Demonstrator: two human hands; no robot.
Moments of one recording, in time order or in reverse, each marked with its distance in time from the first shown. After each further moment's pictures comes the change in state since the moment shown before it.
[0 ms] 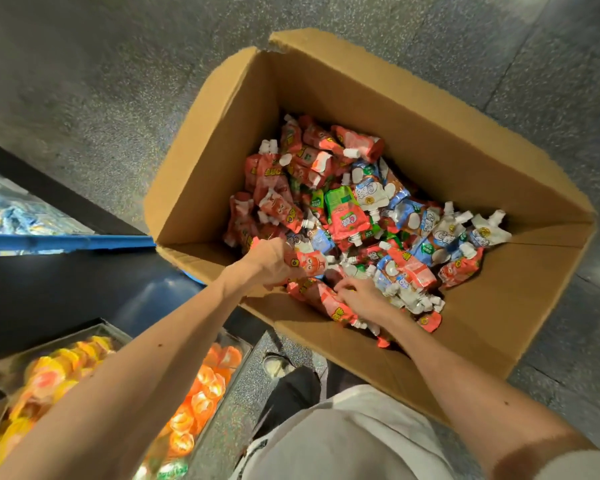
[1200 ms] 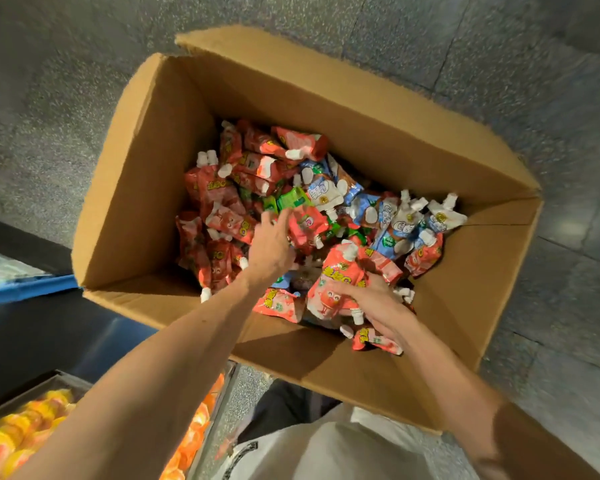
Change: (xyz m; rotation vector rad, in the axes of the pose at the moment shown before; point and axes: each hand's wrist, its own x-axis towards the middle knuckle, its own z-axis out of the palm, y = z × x) left_hand 0.071 0.075 0.038 0.029 0.268 0.090; right_hand -0.043 0.022 -0.049 0.867 0.041 -0.074
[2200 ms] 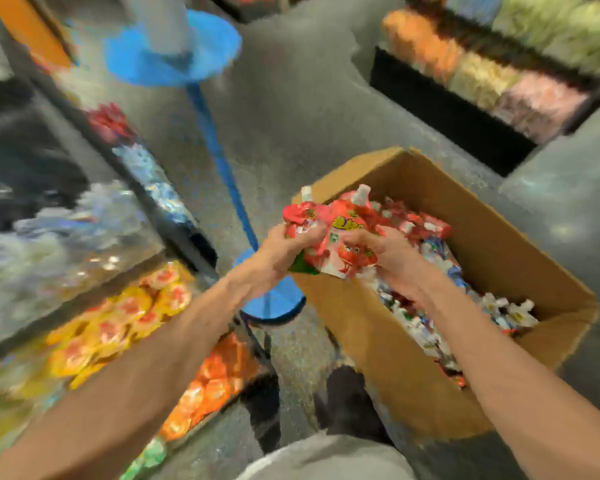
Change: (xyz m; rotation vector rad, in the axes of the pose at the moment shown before) left_hand -0.342 -0.110 -0.125 -1.466 0.359 0.108; right_hand -0.225 -0.054 0.219 -0.371 -0.596 -0.512
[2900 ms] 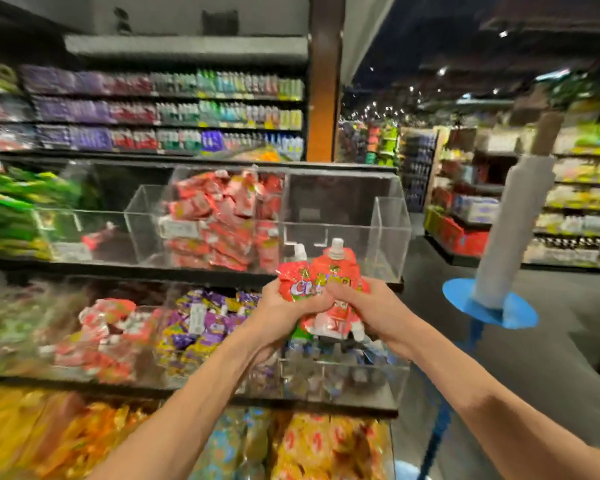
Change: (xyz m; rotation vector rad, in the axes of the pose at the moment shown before) left_hand -0.383 0.160 -0.221 -0.138 0.712 0.684; right_hand -0.068 -0.108 0.450 -0.364 -0.655 -0.393
